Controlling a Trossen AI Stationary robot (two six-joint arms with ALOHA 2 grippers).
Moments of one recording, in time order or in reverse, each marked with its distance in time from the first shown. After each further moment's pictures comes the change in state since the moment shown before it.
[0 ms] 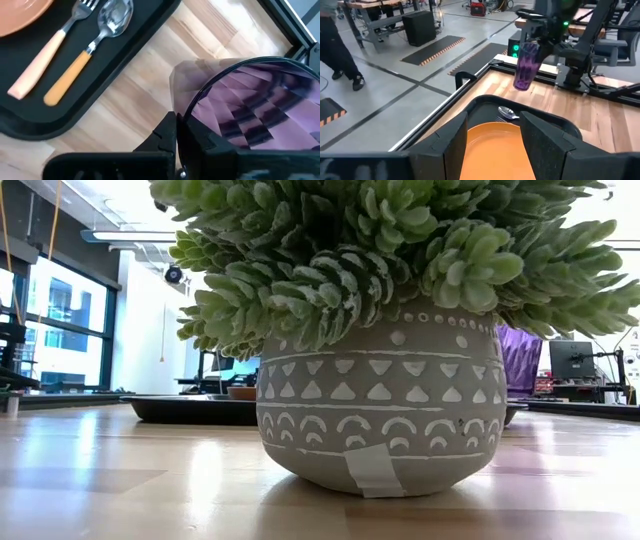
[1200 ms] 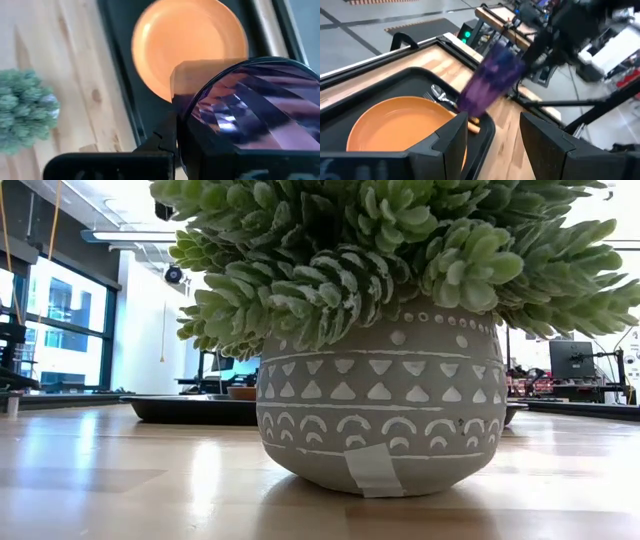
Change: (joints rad) left arm 0.051 0.000 0.027 -0.033 0.324 -0.439; right arm 0.457 0.448 0.780 -0.075 -0.052 -0.122
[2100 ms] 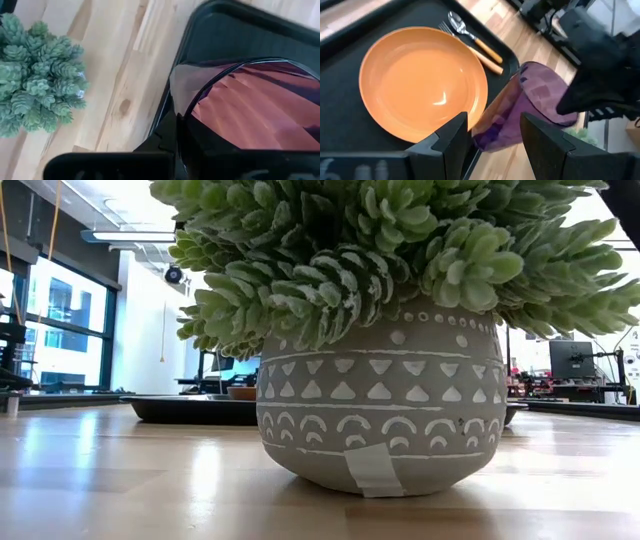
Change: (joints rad) left arm 0.171 0.312 0.246 -0.363 0.279 0.042; right arm 0.035 0.418 0.366 0.020 -0.231 -0.532
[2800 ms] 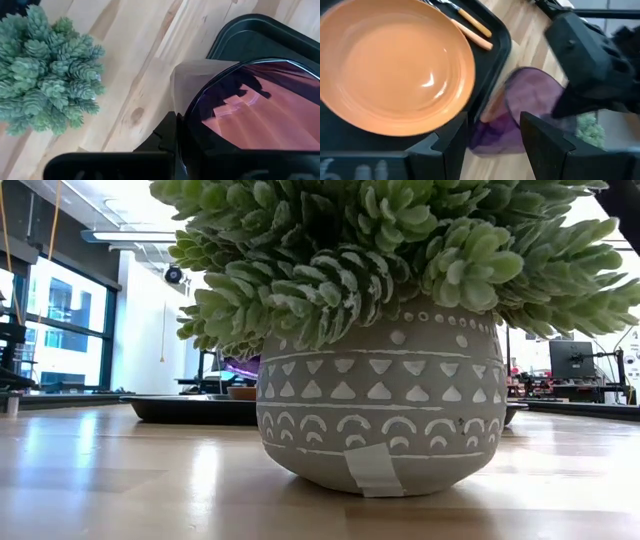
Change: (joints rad) left arm -0.064 0.115 0.000 0.031 0.064 0.000; right arm 0.024 0.052 -0.001 0.040 -0.084 -0.105
